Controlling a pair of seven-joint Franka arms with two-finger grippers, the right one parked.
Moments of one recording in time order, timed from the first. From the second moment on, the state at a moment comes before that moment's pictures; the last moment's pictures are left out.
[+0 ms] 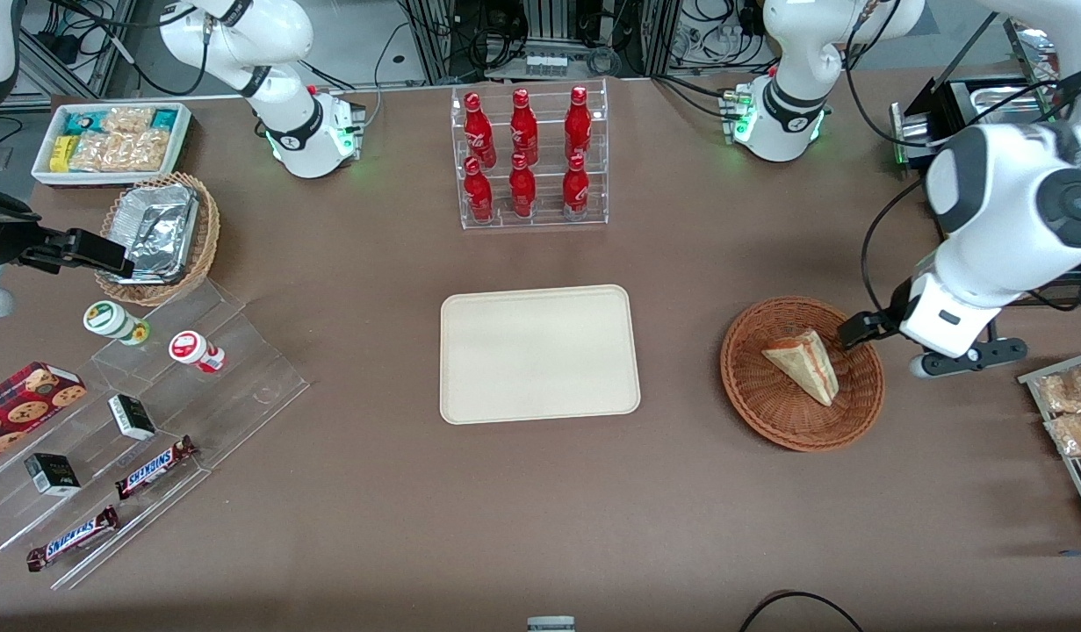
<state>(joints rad) -0.06 0.09 -0.02 -2.00 0.01 2.11 -0.34</state>
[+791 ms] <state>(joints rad) -0.07 0.11 -0.02 -2.31 0.01 2.49 -0.74</state>
